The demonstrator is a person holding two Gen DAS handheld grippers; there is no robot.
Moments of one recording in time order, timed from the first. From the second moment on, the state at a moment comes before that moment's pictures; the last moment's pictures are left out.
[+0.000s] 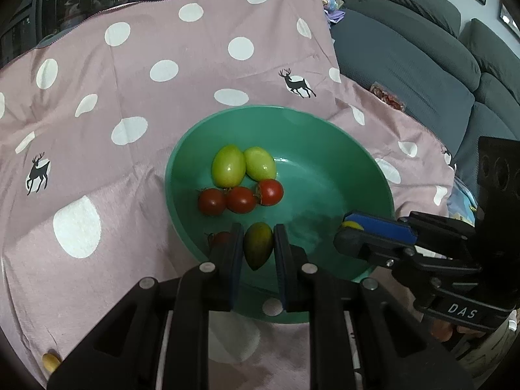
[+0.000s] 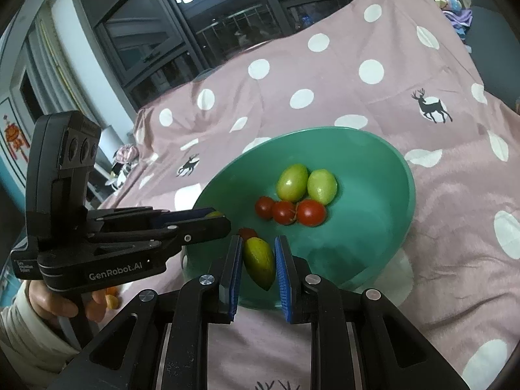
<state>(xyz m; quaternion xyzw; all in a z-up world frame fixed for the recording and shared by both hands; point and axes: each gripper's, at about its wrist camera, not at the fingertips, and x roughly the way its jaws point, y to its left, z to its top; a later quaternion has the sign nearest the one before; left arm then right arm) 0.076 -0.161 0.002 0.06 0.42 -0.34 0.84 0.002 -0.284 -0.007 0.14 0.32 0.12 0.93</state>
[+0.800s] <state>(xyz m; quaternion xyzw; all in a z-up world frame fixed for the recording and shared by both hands) 0.052 -0.068 0.027 0.00 0.40 -0.27 0.88 -0.023 -0.298 0.003 0.18 0.31 0.10 0.93</state>
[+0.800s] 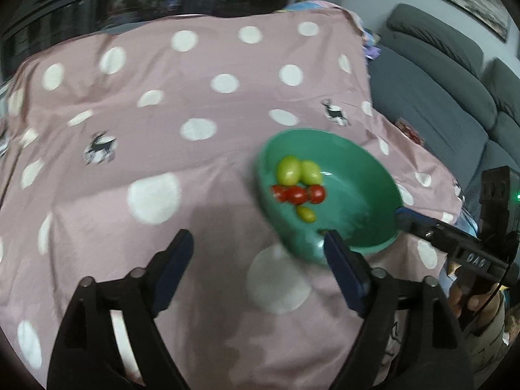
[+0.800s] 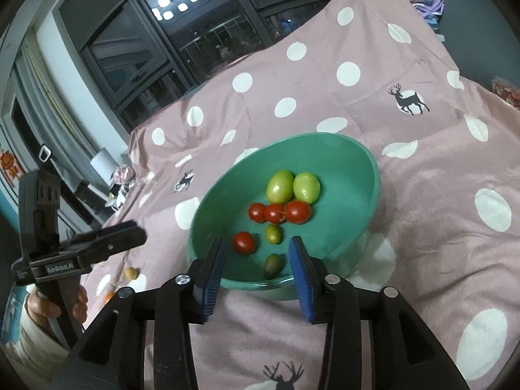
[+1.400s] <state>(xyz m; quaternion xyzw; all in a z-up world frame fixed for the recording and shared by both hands) -0.006 0.069 0.025 -0.12 0.41 -0.15 0.89 -0.036 -0.221 0.013 0.14 0.35 0.18 0.91</state>
